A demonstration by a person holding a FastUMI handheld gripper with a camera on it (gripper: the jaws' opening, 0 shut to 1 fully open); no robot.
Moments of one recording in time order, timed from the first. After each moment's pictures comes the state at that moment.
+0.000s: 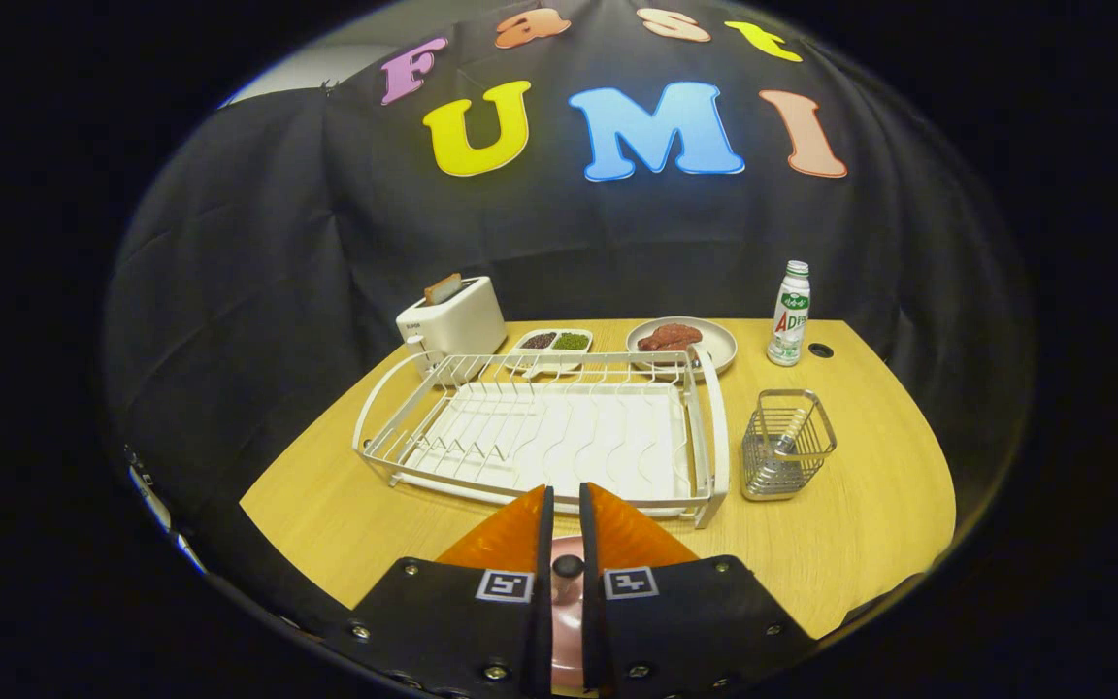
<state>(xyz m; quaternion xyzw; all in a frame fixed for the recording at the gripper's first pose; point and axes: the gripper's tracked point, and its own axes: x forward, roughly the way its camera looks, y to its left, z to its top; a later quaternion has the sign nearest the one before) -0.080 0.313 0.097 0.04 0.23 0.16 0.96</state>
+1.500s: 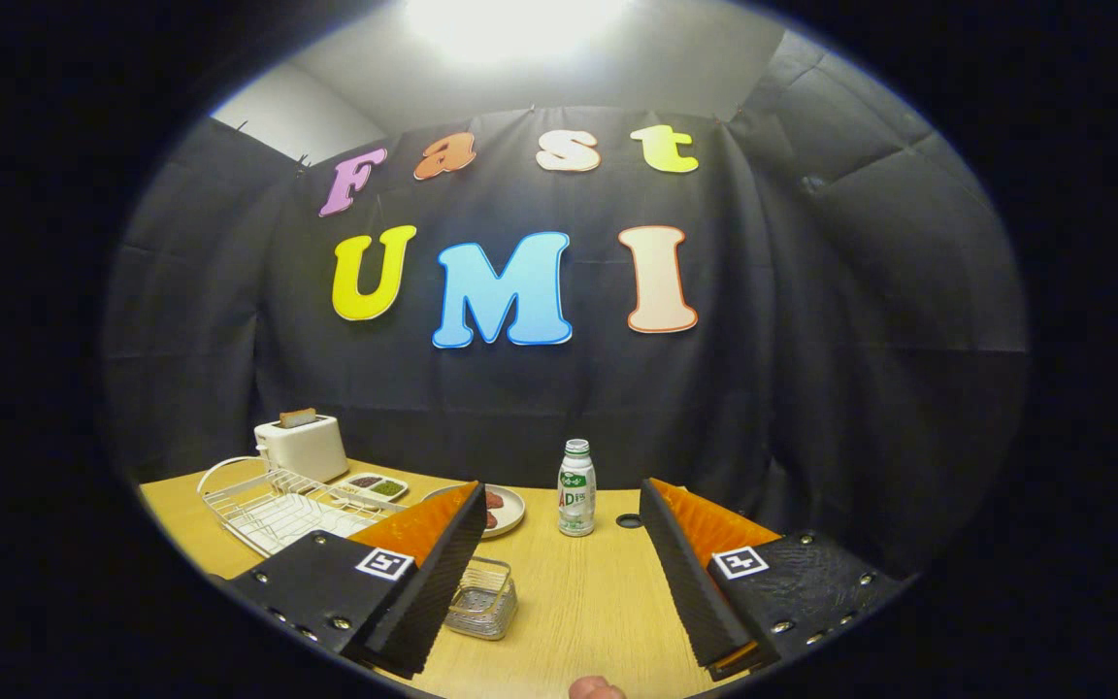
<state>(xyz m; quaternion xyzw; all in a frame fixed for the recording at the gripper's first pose) 0.002 0.023 0.160 0.01 -0.04 0.04 1.00</state>
